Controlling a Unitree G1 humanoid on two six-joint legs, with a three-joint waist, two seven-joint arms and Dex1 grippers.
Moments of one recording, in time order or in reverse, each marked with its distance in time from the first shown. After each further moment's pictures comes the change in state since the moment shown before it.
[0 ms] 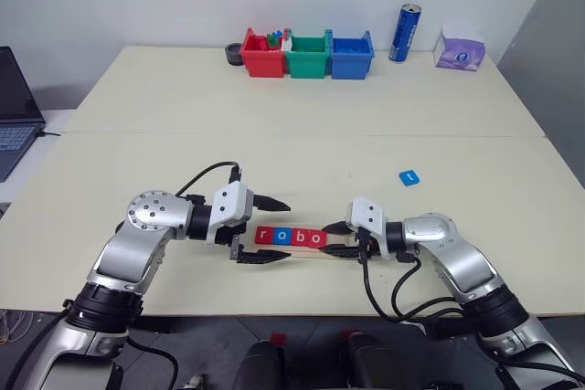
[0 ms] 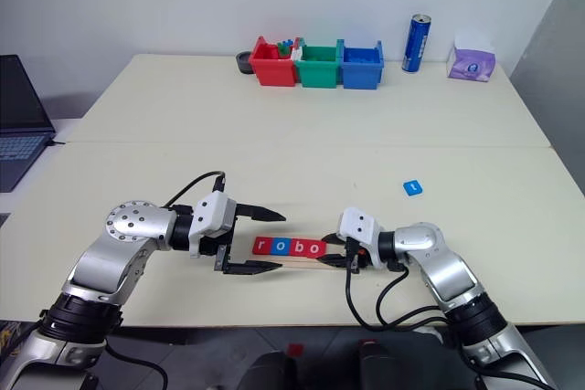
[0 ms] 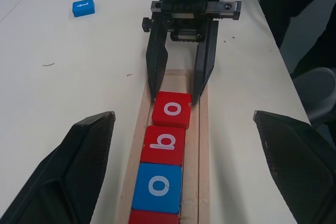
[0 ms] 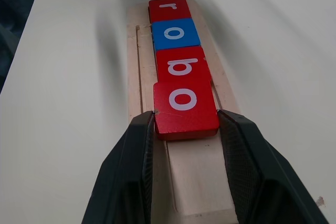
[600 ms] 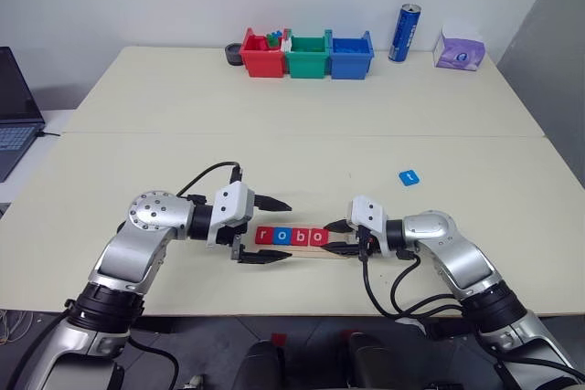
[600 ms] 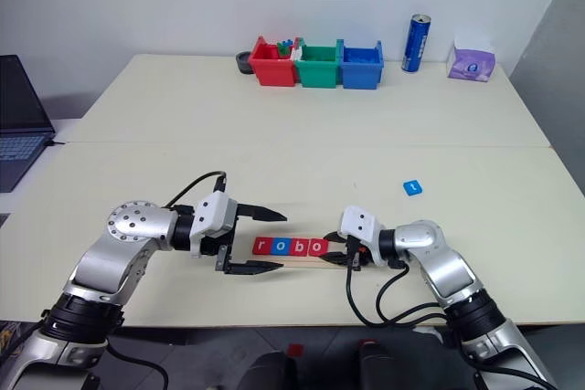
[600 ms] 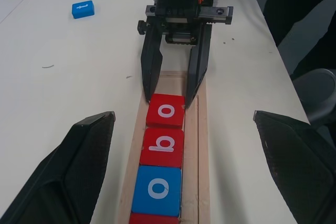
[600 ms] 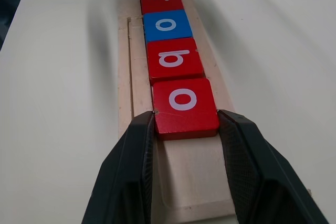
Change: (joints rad) left arm -0.001 -0.011 -0.002 -0.001 0.001 0.000 0.003; right arm -0.019 0.001 0.001 0.043 -0.017 -0.026 0.012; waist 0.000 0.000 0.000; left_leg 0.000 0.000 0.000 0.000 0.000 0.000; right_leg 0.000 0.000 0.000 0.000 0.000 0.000
